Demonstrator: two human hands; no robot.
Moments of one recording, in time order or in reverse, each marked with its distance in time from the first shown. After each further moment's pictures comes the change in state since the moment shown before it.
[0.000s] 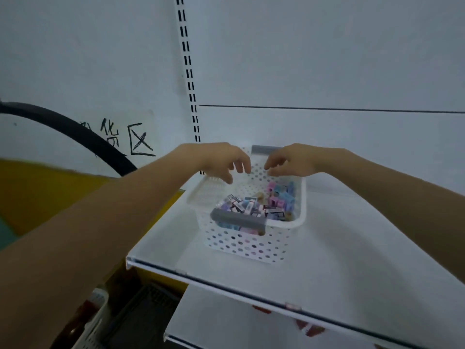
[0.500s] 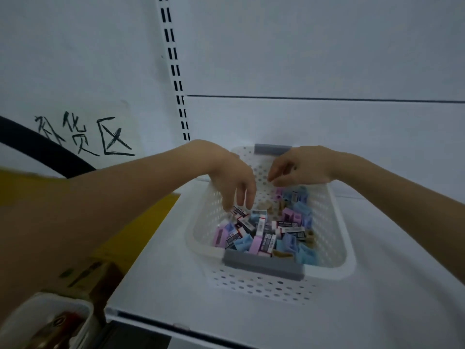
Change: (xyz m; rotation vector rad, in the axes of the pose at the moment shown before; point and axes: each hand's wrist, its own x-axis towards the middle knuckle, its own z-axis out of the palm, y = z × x) left_hand 0.043 -0.011 -0.003 0.250 -0.484 0.184; right_hand 0.027 0.005 0.008 0.048 -0.026 0.058
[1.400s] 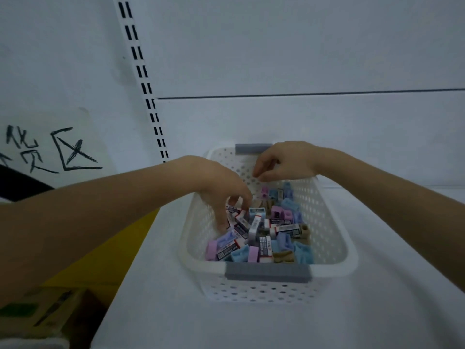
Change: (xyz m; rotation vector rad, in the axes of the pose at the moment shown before) left_hand 0.025 0.000 0.010 0.160 0.100 0.125; right_hand -0.004 -0.009 -0.001 0.073 0.058 0.113
